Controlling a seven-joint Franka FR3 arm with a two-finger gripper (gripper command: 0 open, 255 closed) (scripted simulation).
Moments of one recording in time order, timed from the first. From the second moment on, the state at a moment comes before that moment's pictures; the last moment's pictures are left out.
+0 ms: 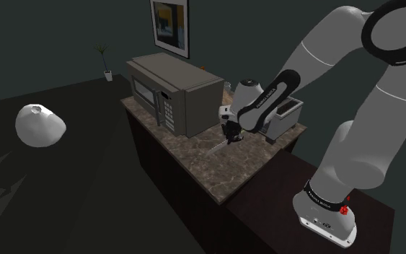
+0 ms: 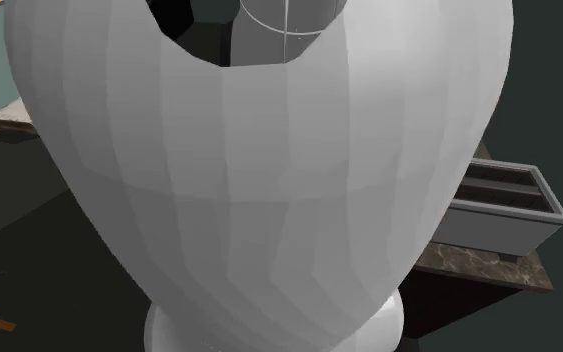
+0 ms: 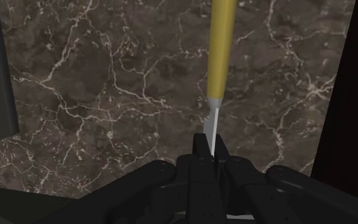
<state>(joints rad) 0.23 -0.03 -0.21 -2.73 -0.04 2.85 -1.43</state>
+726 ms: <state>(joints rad) 0.22 -0.20 -0.20 -2.71 -0.10 2.66 -1.40</state>
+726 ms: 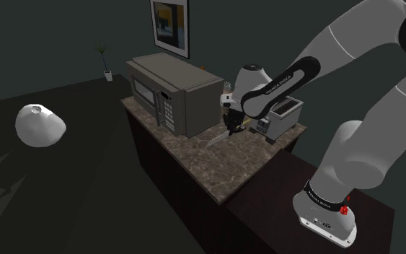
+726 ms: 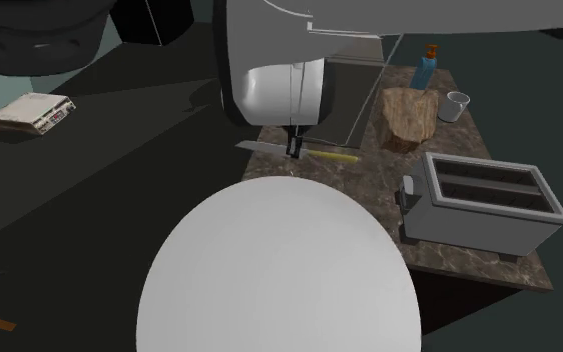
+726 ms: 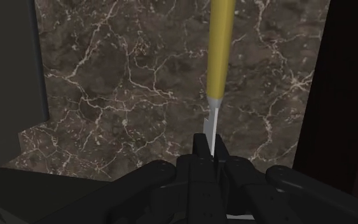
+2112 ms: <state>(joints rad) 0.06 0.17 -0.43 -2.22 0.20 2.50 -2.01</state>
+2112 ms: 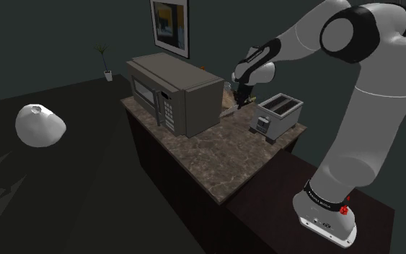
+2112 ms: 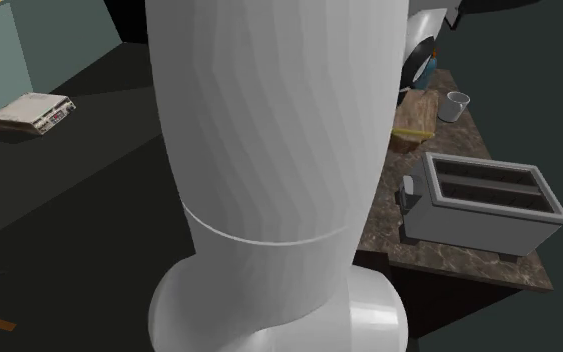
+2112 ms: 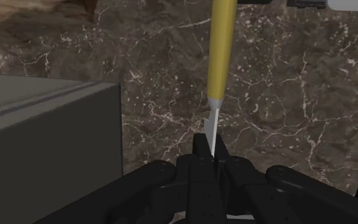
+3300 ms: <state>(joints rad) -0.08 0.45 -0.38 -2.01 0.38 2.53 -2.22</state>
